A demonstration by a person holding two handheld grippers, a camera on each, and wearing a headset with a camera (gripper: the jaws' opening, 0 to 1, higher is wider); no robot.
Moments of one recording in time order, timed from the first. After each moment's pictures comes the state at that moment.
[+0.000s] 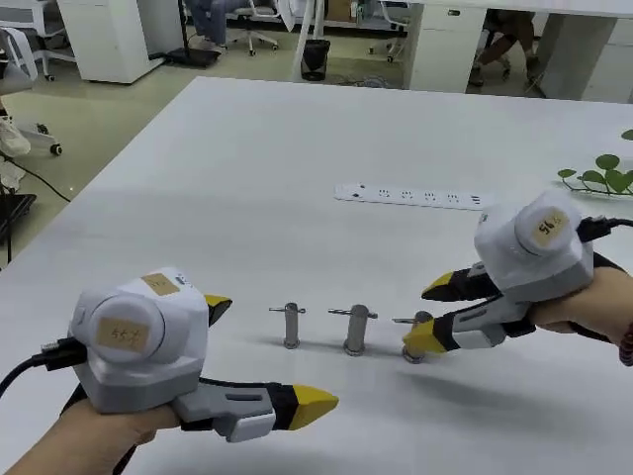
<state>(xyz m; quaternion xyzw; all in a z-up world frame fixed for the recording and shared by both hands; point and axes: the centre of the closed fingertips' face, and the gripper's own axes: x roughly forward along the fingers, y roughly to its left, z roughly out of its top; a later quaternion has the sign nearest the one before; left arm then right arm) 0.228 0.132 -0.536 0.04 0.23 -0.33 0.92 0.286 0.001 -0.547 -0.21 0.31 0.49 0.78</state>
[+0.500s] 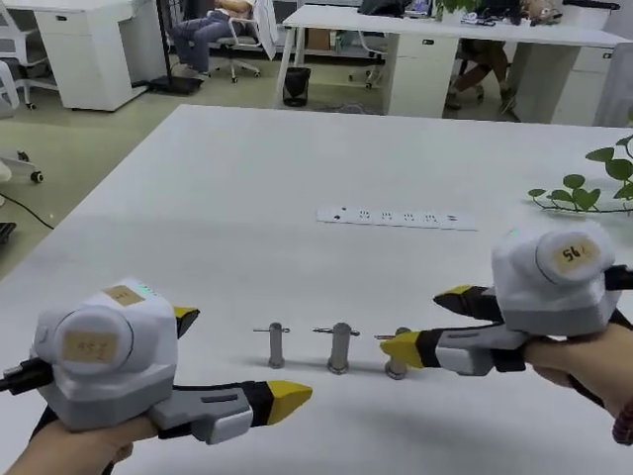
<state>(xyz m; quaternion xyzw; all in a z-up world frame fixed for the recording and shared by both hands) 0.233 0.151 -0.515 0.03 0.20 -0.28 0.94 0.263 -0.007 -0.516 -0.10 0.27 0.40 0.87</state>
